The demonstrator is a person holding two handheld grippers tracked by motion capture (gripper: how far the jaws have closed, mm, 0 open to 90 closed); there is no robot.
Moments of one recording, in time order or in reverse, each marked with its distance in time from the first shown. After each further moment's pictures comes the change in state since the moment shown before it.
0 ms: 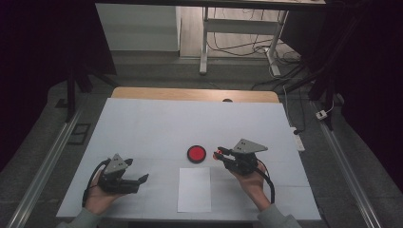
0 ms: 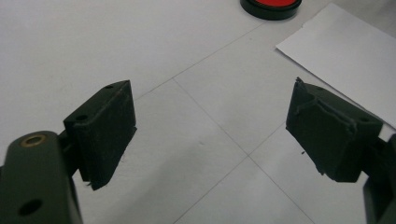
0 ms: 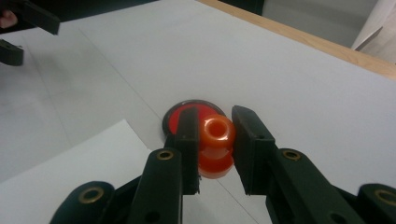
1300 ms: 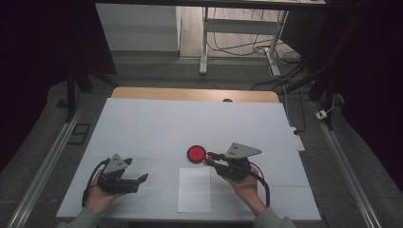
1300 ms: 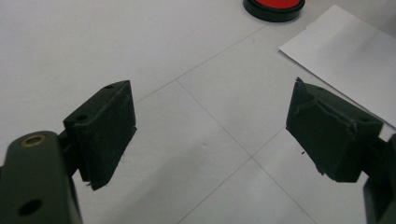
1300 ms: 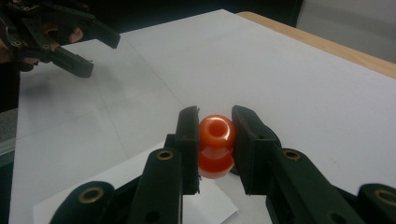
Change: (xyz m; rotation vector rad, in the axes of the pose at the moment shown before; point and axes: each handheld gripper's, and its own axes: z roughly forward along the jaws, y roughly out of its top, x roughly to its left) left arm 0.001 0.000 0.000 -0.008 0.009 -0.004; right arm 0.026 0.010 0.003 -0.029 0.121 -0.024
